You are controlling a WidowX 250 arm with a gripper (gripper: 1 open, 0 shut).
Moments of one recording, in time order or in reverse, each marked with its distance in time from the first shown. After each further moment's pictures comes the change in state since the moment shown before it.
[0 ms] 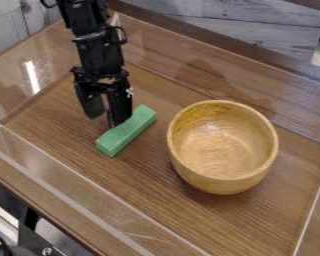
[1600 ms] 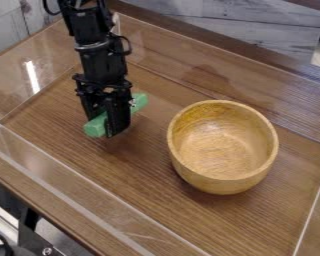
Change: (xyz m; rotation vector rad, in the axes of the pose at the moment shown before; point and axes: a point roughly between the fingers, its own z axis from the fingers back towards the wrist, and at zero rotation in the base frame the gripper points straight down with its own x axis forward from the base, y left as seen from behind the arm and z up) arm -0.004 -0.008 -0.005 0.039 -0.003 -0.020
